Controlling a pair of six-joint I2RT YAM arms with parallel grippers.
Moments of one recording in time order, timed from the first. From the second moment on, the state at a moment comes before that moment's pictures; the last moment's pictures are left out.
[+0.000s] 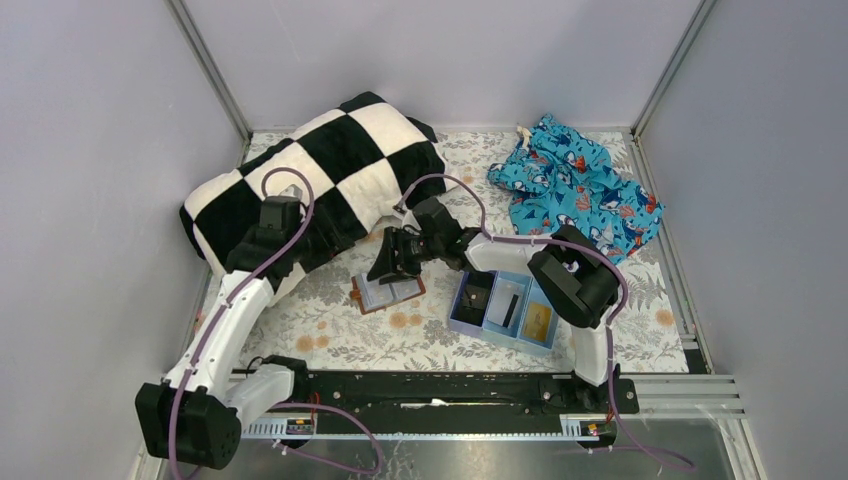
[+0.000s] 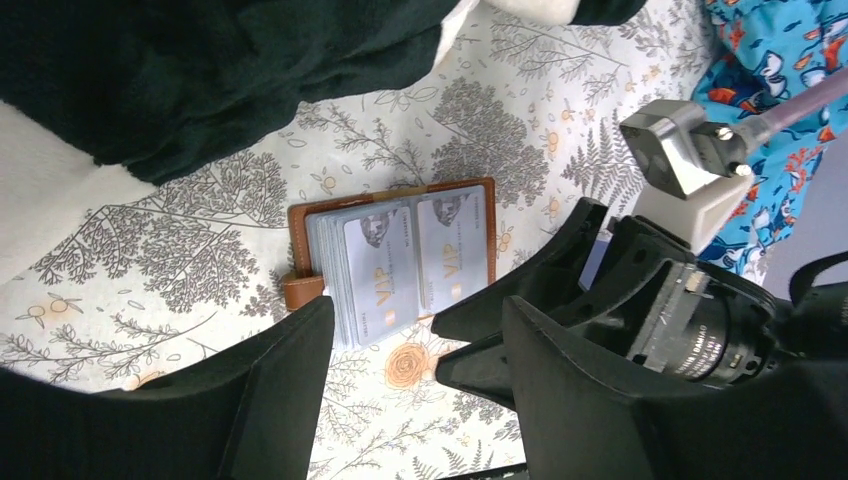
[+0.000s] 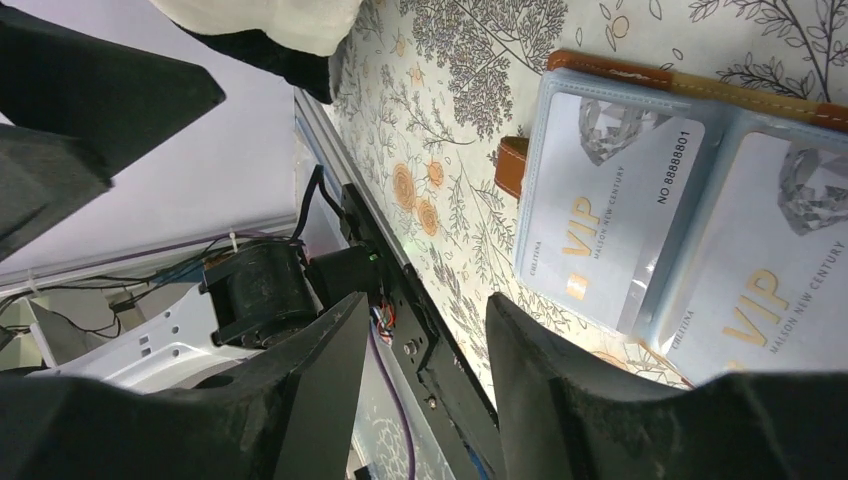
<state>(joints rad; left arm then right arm) -0.17 1.01 0.87 -0.63 0.16 -0.69 0.83 1.97 1.20 0.17 -0.64 0.95</state>
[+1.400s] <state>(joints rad) -0.19 1.40 0.64 -0.23 0.43 -0.76 0.68 1.94 1.09 -0.04 -0.44 0.77</state>
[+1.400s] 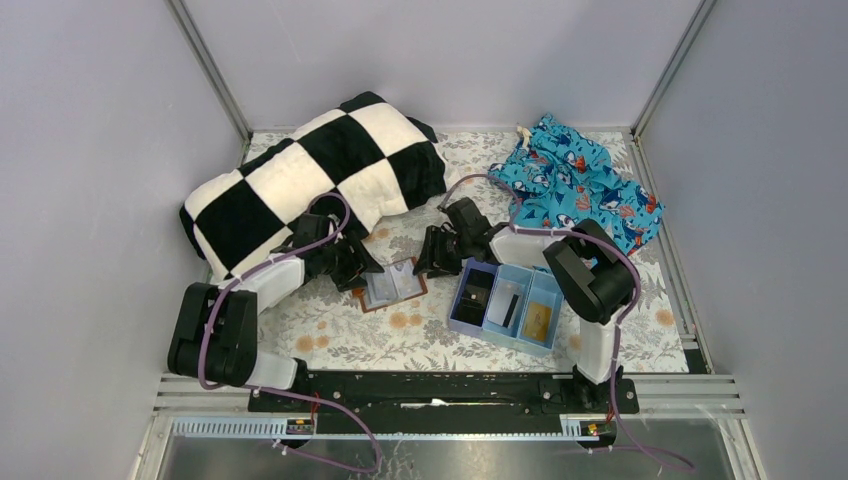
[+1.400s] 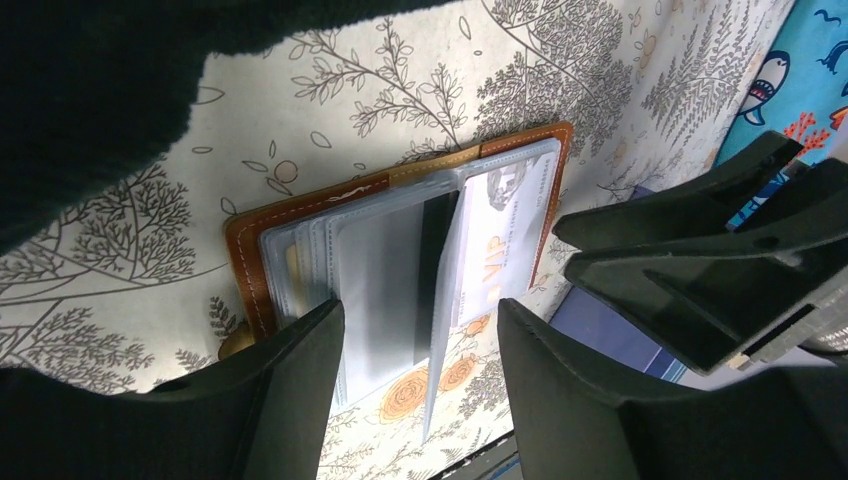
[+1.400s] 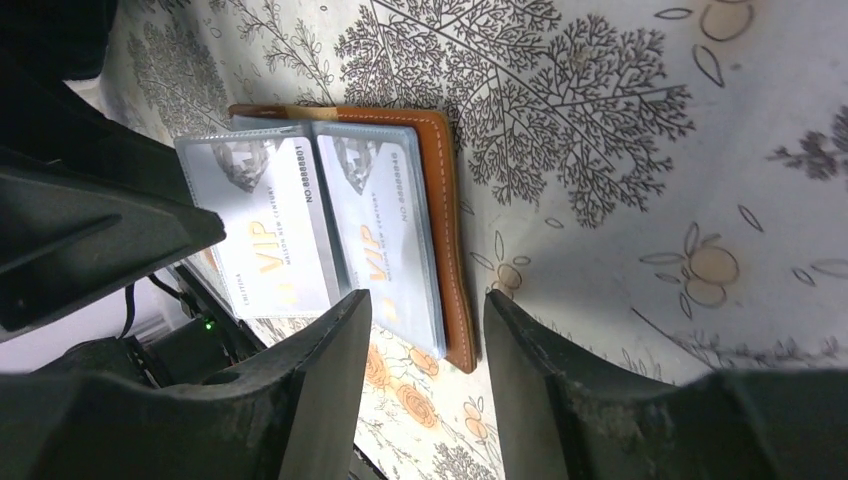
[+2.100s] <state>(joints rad) -0.23 1.27 0.69 -0.34 0.38 -0.70 0.70 1.89 1.05 0.07 -0.46 0.79</state>
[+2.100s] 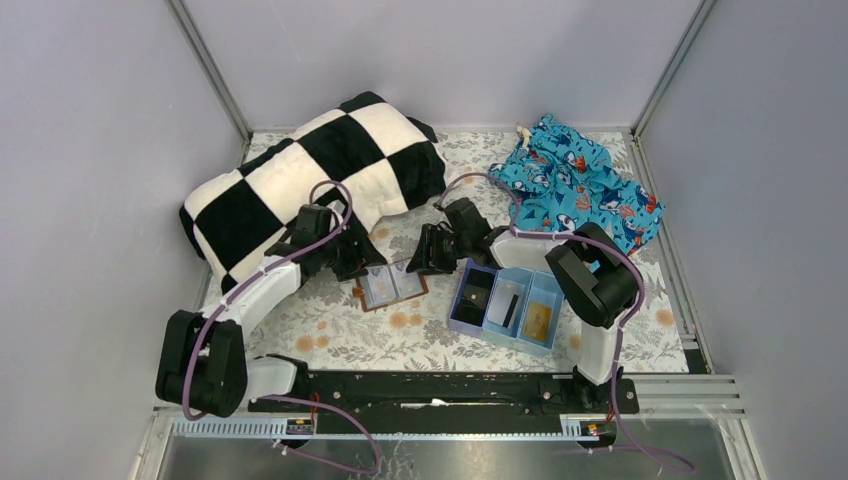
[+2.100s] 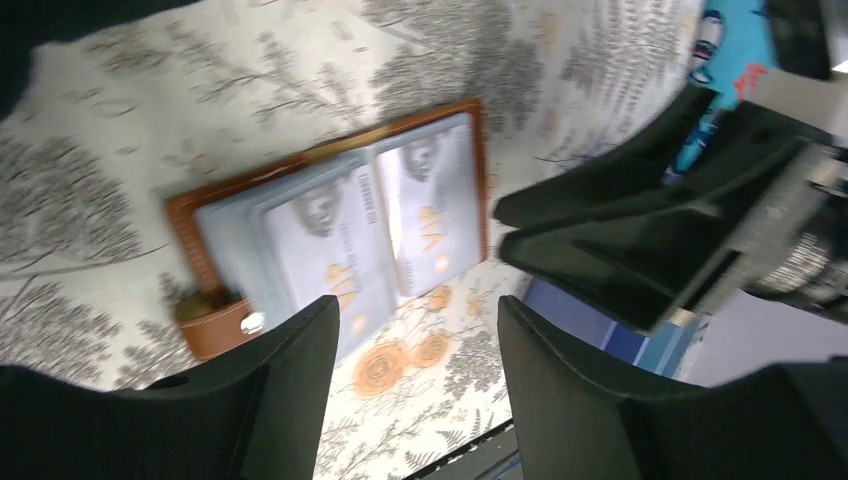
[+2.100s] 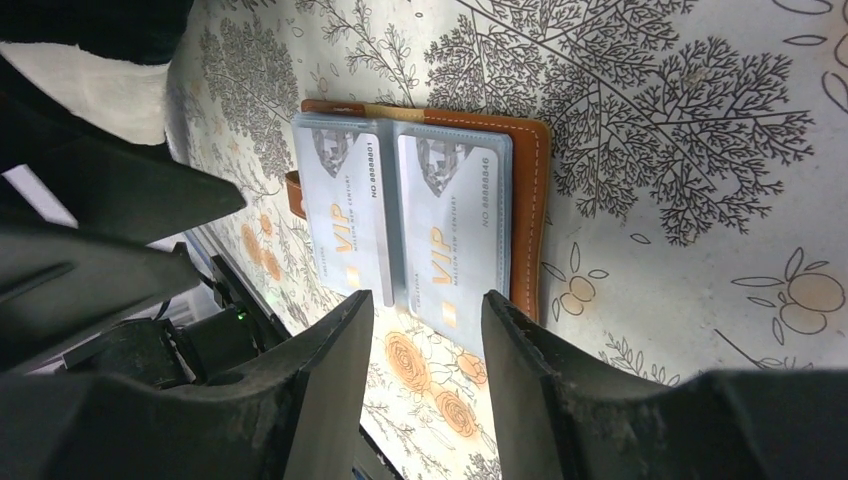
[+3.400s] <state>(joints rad) -0.27 1.22 0.85 -0.48 0.36 -0.67 0.75 1.95 1.05 0.24 -0.64 0.87</state>
